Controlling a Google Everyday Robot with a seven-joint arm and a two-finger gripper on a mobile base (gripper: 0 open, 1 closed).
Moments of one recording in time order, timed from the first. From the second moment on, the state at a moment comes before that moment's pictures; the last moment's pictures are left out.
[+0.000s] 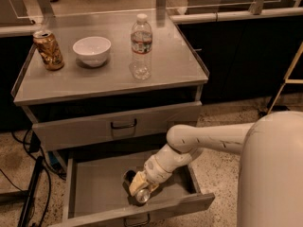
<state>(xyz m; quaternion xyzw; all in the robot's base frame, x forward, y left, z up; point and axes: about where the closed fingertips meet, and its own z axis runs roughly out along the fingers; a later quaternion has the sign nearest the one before) 0.434 0.047 0.493 0.15 -0.91 -0.38 0.12</state>
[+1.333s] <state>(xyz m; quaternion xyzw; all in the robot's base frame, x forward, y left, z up) 0.475 0.042 0.451 0.05 -0.92 -0.38 0.08</state>
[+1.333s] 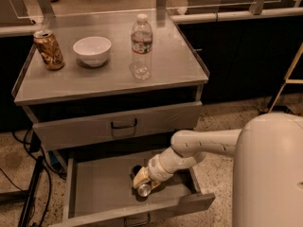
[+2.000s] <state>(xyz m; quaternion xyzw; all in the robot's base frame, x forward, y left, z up) 0.488 0.038 0.434 0.02 -0.93 -0.36 0.06</state>
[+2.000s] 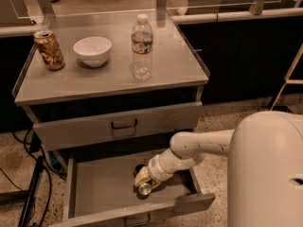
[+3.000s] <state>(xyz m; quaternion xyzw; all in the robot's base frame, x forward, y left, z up) 0.498 0.059 0.431 0.02 -0.94 -0.33 0.03</state>
